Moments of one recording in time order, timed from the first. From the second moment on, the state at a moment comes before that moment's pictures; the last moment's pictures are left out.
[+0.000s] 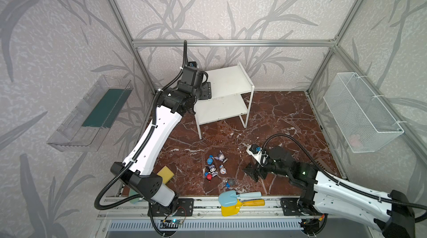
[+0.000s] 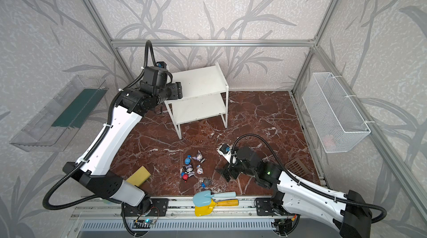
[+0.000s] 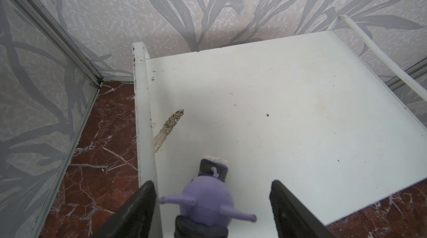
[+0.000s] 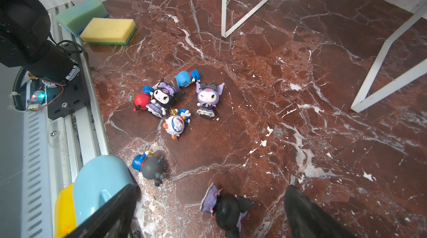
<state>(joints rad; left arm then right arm) -0.44 1.54 1.90 -0.96 -0.33 -0.33 0.96 0.86 0.50 -0.21 -0.09 0.03</state>
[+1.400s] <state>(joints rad) -0.44 1.50 1.91 -0.96 -0.19 -0.33 0.97 0.89 0.51 -0.22 -0.03 0.08</state>
